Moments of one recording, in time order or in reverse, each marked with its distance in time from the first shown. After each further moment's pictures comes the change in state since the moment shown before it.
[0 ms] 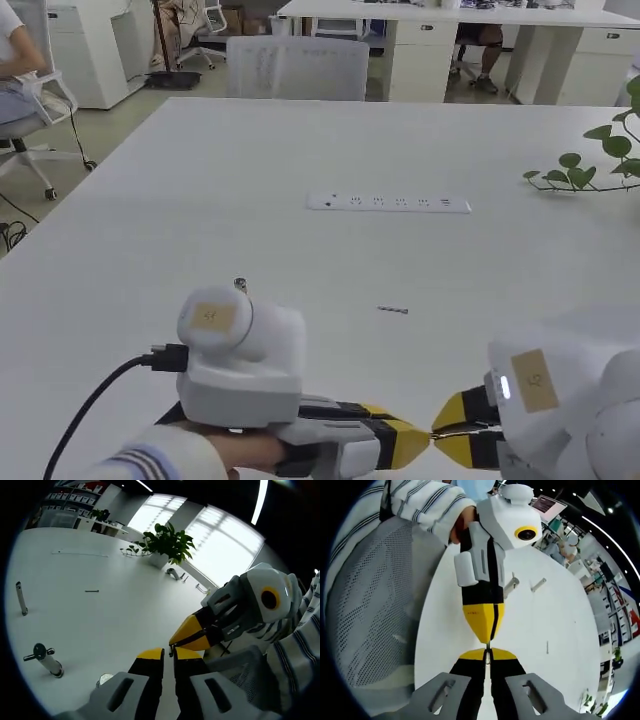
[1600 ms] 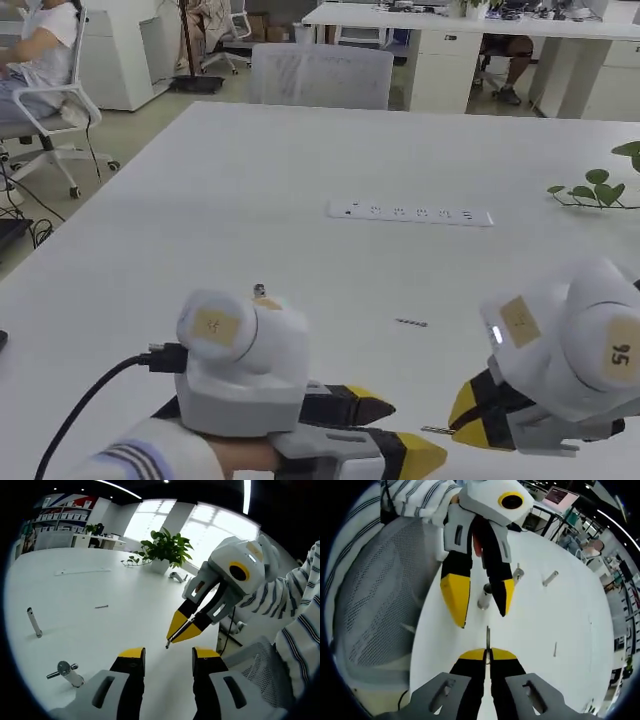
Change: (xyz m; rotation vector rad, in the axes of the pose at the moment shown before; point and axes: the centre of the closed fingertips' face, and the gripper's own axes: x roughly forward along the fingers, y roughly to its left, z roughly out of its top) left arm -0.014 0.014 0.011 0.140 -0.029 0.066; right arm 0.011 -0.015 -0.012 -0.029 0.042 0.196
